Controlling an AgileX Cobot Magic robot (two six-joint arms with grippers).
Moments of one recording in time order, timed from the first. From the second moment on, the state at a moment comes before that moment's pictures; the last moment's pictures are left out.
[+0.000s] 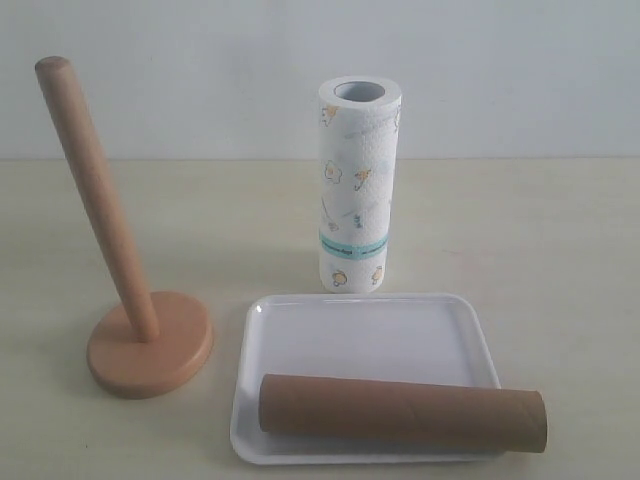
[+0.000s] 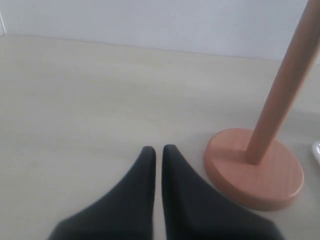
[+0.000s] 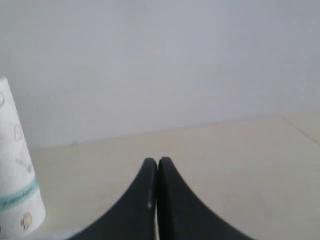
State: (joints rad) left arm 0.06 0.00 0.00 -0.05 0.36 -0.05; right arm -0.01 0.01 0.00 0.09 0.06 0.05
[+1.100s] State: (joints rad) left arm 0.06 0.00 0.00 -0.05 0.36 -0.05; right arm -0.01 0.65 -0.72 0.12 0.18 0.12
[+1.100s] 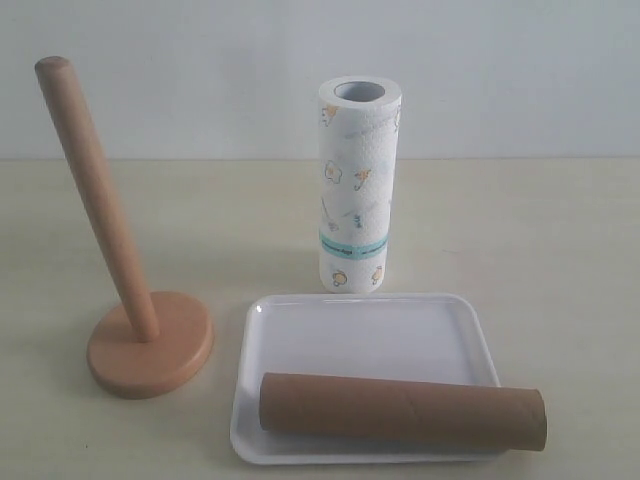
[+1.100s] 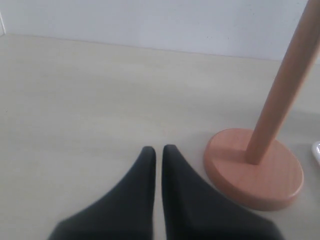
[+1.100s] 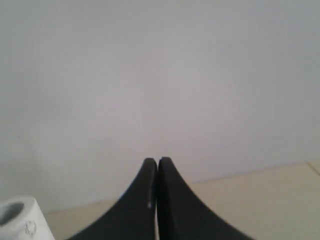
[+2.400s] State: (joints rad) left arm 0.06 0.00 0.00 -0.05 0.36 -0.05; right arm 0.52 1.53 -0.72 0.28 -0.33 -0.16
